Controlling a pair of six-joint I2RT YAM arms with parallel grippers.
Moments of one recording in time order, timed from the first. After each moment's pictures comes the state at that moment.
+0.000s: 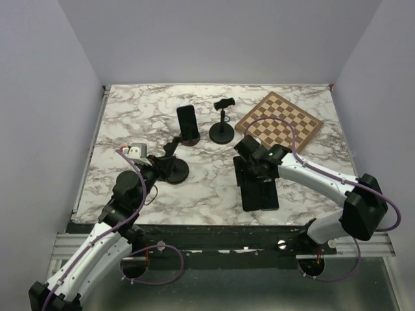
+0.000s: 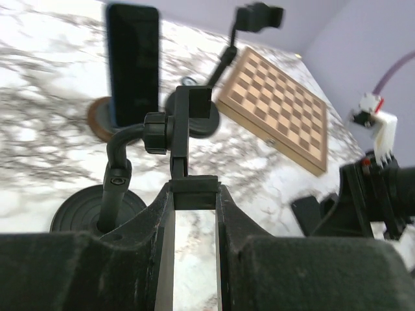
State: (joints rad) left arm -0.52 0.50 0.38 0.07 -0.06 -0.49; right arm 0.80 1.41 1.06 -0.83 0.19 0.59
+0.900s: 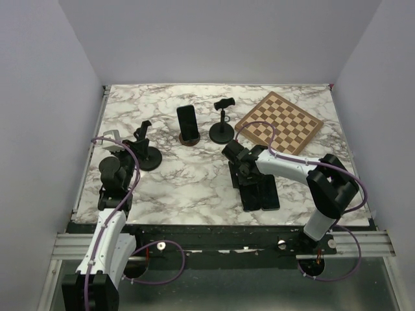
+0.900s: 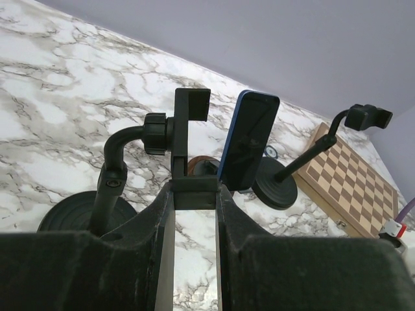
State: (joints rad) left arm 0.00 0.69 0.34 0.37 0.15 -0.51; right arm 0.80 1.71 1.08 -0.74 0.30 0.59
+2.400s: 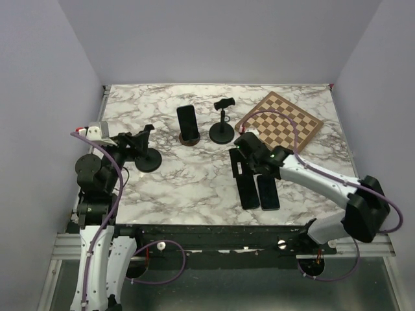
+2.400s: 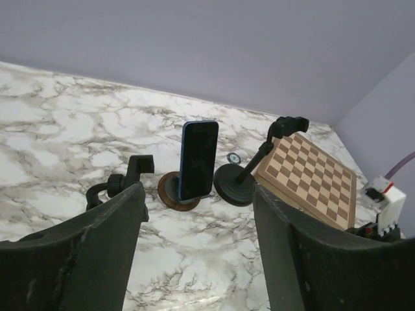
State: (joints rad) left arm 0.01 0.54 0.73 -0.16 0.24 -0.43; right arm 0.80 1.50 1.04 -0.64 0.31 0.48
